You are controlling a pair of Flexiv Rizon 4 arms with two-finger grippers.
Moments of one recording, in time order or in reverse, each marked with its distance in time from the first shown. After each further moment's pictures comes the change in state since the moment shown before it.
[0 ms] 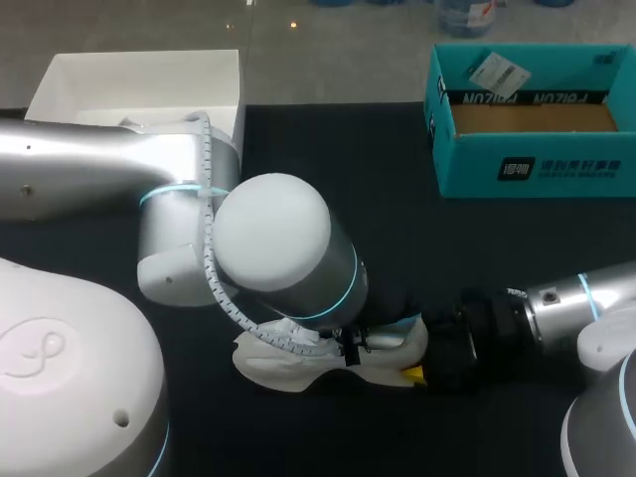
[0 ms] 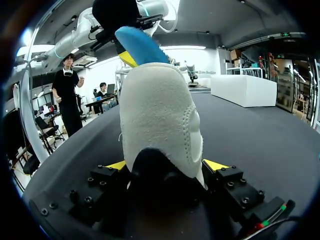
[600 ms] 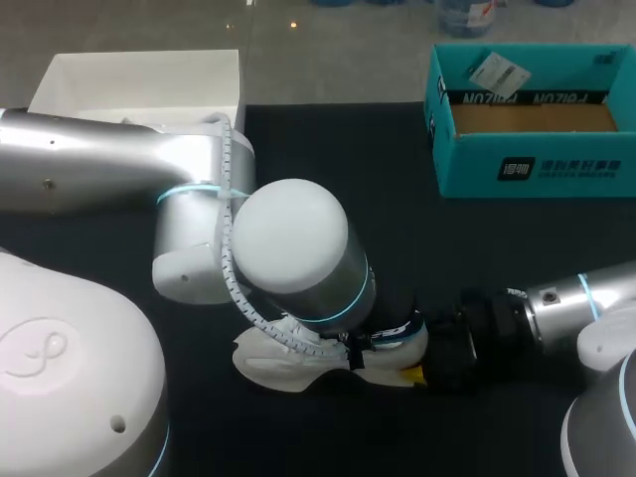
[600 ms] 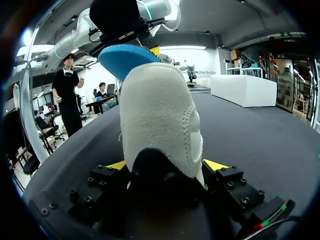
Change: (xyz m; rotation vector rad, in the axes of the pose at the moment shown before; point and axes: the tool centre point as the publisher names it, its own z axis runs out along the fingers) left arm 0.004 0.002 0.015 -0.028 0.012 0.001; right arm 0.000 0.000 0.000 0.000 0.000 0.000
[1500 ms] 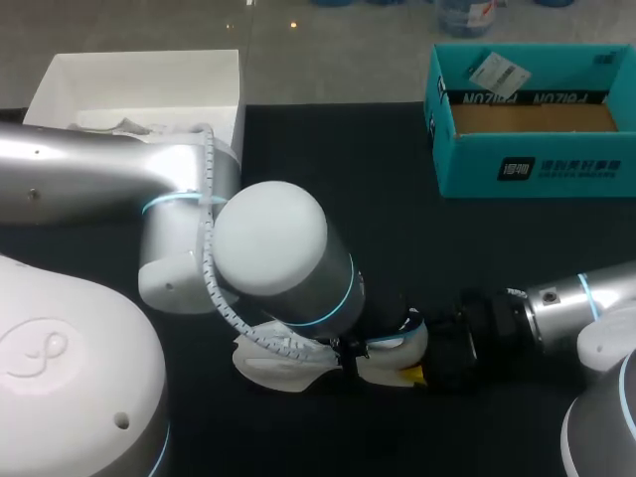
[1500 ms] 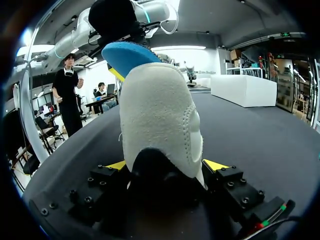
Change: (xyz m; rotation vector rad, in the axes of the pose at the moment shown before) left arm 0.010 0.005 -0.004 0.031 0.026 -0.002; right arm 0.000 0.000 0.000 0.000 0.000 0.000
